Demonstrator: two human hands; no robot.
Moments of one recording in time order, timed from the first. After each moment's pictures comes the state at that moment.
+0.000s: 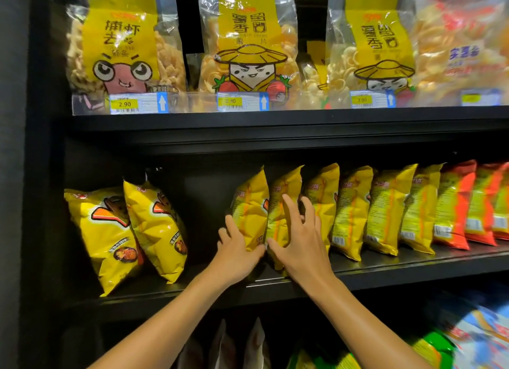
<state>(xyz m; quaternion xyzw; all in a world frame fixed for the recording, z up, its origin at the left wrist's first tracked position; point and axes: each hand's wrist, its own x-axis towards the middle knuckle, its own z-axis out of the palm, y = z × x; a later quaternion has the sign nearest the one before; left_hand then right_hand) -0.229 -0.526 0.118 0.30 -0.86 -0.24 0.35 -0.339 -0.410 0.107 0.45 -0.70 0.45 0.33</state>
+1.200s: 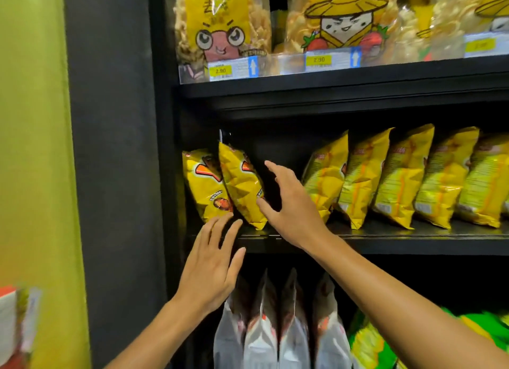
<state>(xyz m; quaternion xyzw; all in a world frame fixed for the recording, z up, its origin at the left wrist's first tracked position) -0.020 -0.561 0.024 0.28 -0.83 0.22 0.43 -0.201 -0.471 0.117 0.64 -0.55 0.49 0.24</state>
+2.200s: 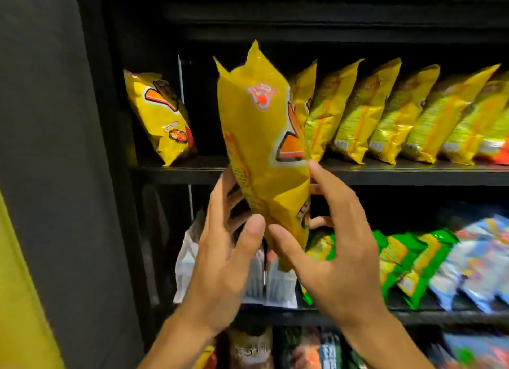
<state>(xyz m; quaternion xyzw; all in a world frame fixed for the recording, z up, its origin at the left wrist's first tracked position) -0.040 -0.378 0.007 -0.01 -0.73 -0.41 0.55 -0.175 -0.293 0.005 0.58 -0.52 0.56 0.29</state>
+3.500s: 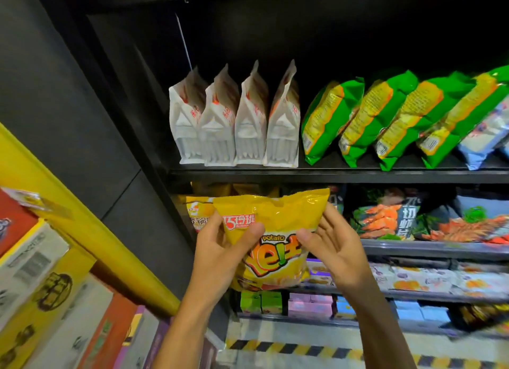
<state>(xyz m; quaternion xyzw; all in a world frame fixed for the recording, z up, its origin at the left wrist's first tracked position) -0.027 -0.303 -0.207 0.30 -0.60 -0.59 0.45 -0.197 -0.215 -0.224 0.42 -0.45 0.69 -0.37</state>
